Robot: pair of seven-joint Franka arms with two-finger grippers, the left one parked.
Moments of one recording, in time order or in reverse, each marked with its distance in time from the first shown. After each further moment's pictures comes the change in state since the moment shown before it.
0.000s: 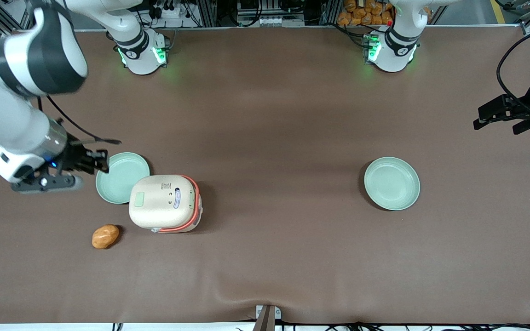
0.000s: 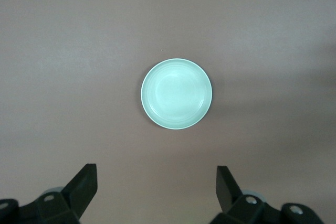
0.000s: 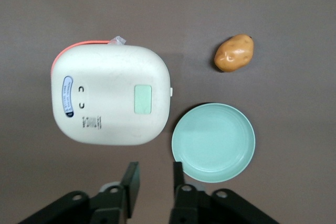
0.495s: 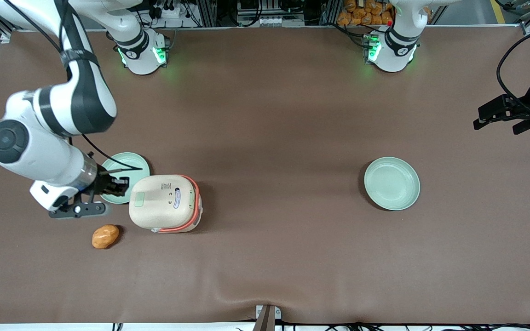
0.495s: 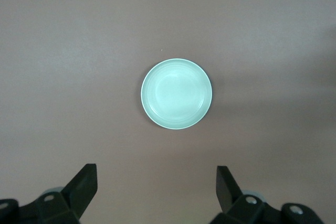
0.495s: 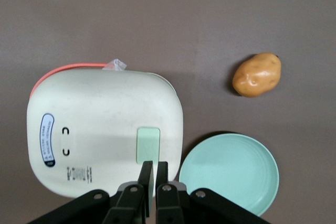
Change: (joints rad) arm 0.022 0.134 0.000 -0.001 0.000 0.165 0.001
